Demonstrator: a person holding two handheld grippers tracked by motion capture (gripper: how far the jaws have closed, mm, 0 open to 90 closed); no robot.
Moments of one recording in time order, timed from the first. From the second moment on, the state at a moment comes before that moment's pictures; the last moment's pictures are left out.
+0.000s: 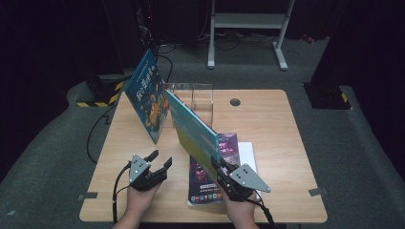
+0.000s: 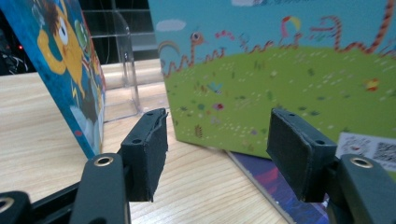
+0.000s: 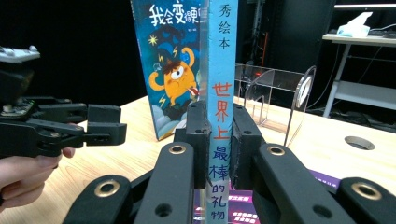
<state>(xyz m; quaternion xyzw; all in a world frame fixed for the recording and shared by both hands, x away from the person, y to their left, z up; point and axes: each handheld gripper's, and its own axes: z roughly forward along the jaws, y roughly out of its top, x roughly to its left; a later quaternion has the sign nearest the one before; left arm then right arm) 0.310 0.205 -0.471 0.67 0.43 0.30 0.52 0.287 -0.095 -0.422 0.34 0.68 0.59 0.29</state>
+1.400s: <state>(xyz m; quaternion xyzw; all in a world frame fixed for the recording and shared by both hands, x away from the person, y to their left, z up) 0.280 0.108 -0.375 0.66 0.34 0.28 0.60 0.279 -0.077 -0.432 0.33 0.67 0.59 0.31</state>
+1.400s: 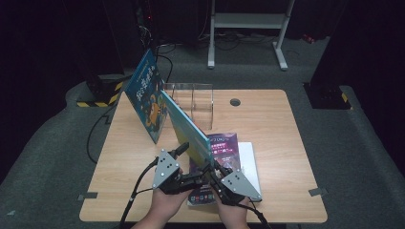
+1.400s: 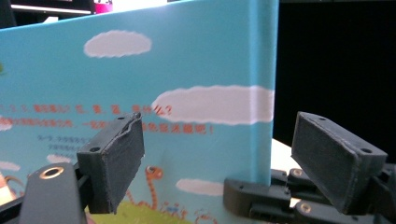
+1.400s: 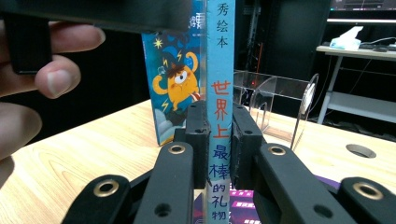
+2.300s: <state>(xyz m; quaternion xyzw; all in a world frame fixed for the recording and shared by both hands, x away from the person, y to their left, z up) 0.285 0.097 -0.377 0.65 0.39 0.32 0.56 0.268 -0.064 -0.439 0.29 0.68 0.60 0.31</state>
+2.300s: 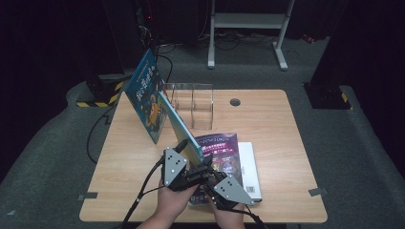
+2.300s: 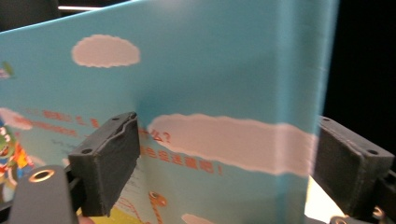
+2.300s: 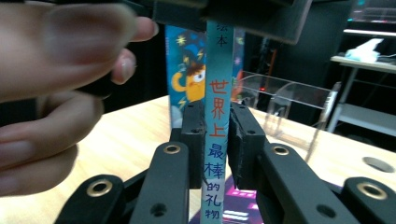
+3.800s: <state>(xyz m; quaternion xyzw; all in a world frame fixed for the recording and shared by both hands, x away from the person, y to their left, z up) 0.253 0.131 -0.398 0.64 0.40 0.35 0.55 0.267 -0.031 -0.458 0.26 0.73 0.60 0.22</state>
